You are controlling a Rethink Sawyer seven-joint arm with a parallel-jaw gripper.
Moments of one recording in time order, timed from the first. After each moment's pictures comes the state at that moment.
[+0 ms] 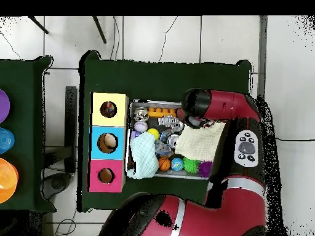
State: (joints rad) arm -0.31 -0.30 -0.12 1.06 -0.28 0.94 2.08
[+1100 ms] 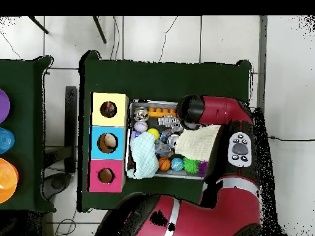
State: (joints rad) arm -0.28 -0.30 -0.14 1.12 -0.29 0.78 2.08
